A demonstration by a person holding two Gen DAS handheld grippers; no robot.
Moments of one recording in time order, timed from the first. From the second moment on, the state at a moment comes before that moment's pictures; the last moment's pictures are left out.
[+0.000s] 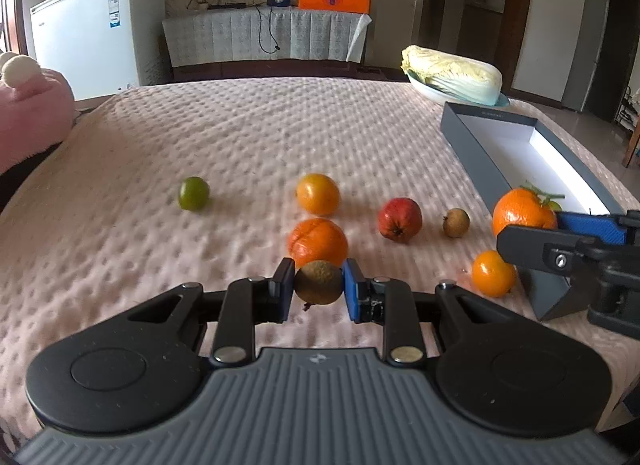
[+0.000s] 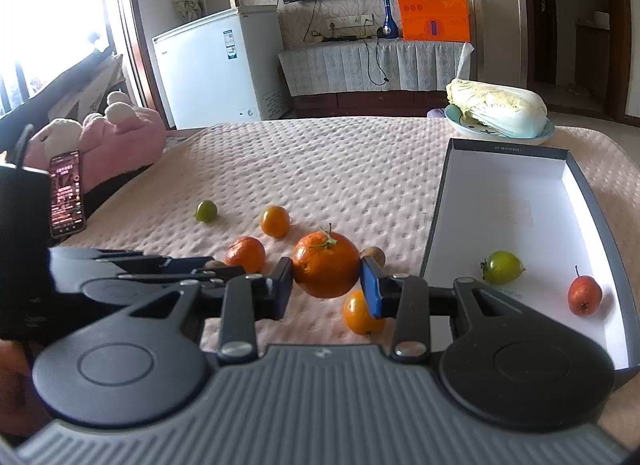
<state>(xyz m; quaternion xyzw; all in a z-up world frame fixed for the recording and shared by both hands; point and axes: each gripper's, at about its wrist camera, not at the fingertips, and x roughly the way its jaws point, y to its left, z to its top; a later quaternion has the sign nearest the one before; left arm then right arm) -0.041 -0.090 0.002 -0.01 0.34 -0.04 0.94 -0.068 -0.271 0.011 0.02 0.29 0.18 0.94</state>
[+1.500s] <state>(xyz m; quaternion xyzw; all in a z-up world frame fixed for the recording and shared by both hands) -0.048 -0.077 0.016 -0.01 0.33 -0.01 0.94 -0.070 -0.264 0.005 0.01 0.30 0.20 0.93</state>
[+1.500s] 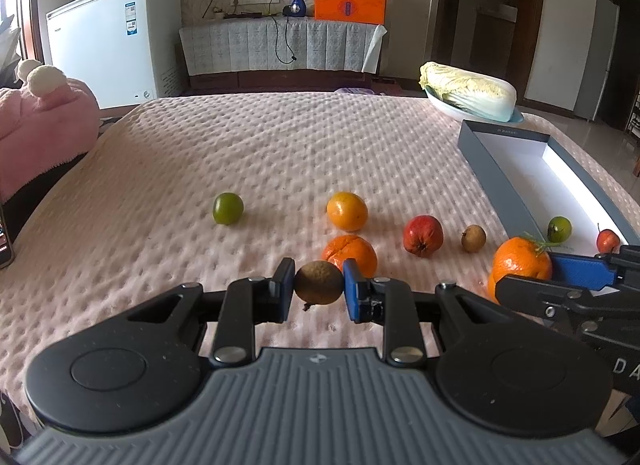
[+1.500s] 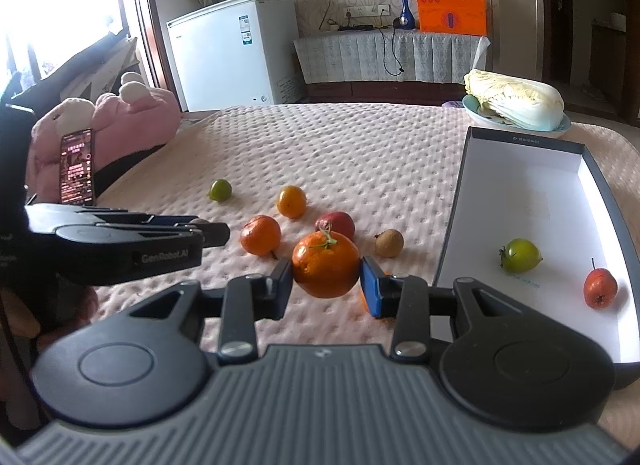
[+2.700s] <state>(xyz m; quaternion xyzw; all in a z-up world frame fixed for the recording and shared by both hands) -0.051 -0.084 0.026 -0.02 0.32 -0.02 0.95 -0.084 -0.290 0.018 -0.05 0.31 0.25 0.92</state>
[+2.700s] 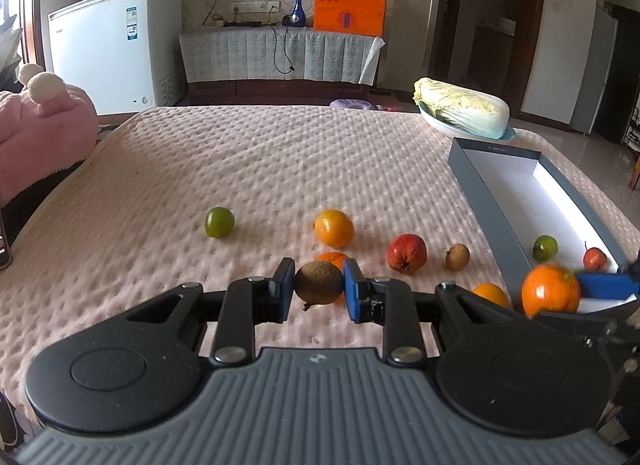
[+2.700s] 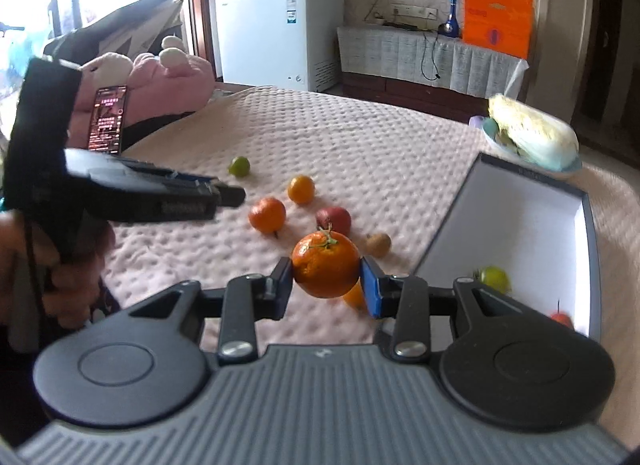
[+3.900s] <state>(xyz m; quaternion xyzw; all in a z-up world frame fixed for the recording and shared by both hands) -0.043 -0.144 0.031 0.00 0.31 -0.07 0.95 -0.041 -0.396 0.028 0.07 0.27 0.02 0.96</state>
